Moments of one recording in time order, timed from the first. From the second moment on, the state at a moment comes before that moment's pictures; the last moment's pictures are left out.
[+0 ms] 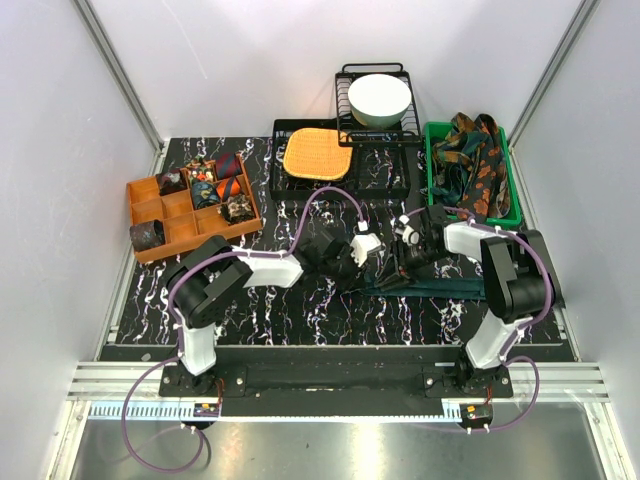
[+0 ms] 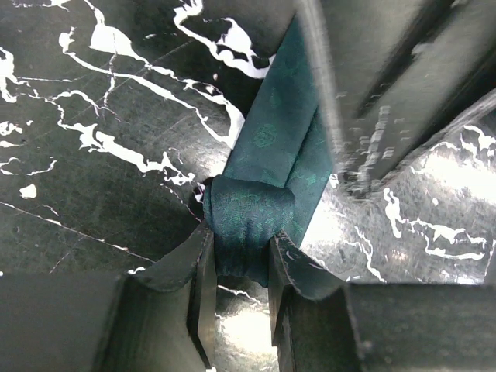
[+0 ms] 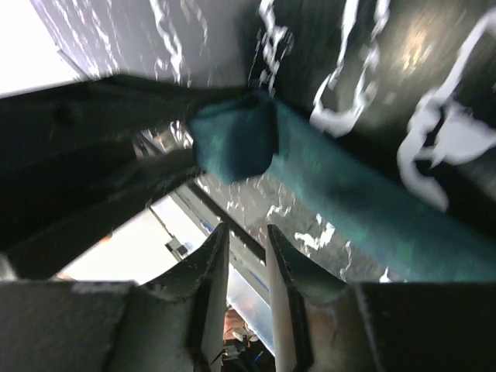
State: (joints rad) left arm -0.86 1.88 0.97 0.18 0.38 0.03; right arm 0.20 1.72 0.88 -0.54 -0.85 0.32
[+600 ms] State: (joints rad) left arm -0.83 1.83 0.73 0.55 0.42 0.04; right arm 0.19 1.75 0.96 -0.61 -0.87 0.27
